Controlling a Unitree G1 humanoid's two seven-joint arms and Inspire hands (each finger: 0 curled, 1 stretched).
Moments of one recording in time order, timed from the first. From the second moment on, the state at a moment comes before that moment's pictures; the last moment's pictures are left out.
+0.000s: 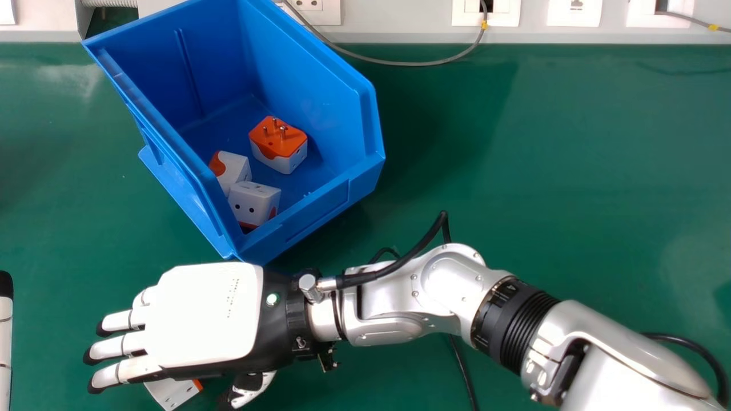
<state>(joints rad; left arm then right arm) 0.60 0.10 0.45 -0.27 -0.07 -0.25 -0.05 -0.91 0.01 0.98 0.87 -1.15 -0.74 -0.28</state>
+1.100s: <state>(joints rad) 0.58 0.05 0.40 -0.38 -0.04 -0.11 0.01 -0.98 0.09 1.08 1.01 -1.22 -0.64 -0.32</state>
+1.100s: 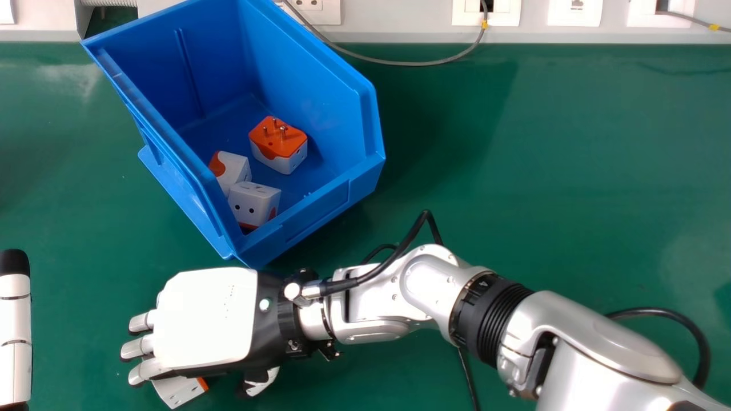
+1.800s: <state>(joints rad) 0.57 0.05 0.38 -0.42 -0.04 -0.07 0.02 -1.00 0.12 1.11 1.02 -1.23 -0.61 -0.33</state>
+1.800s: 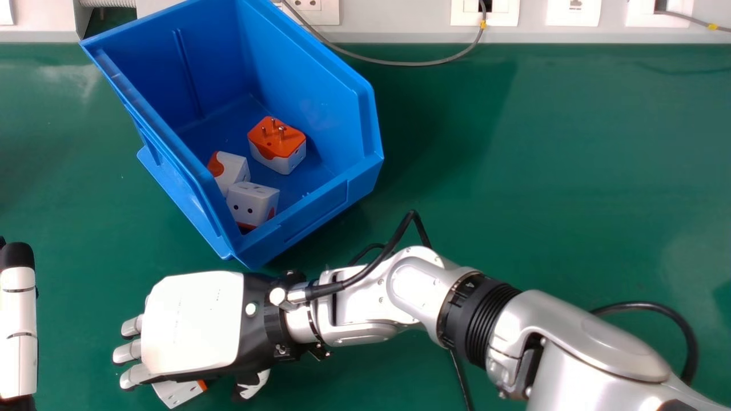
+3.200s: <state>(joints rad) 0.57 0.04 0.34 -0.48 -0.03 -0.03 0.03 -1.01 0.14 1.12 1.13 -1.14 -0.56 -0.36</state>
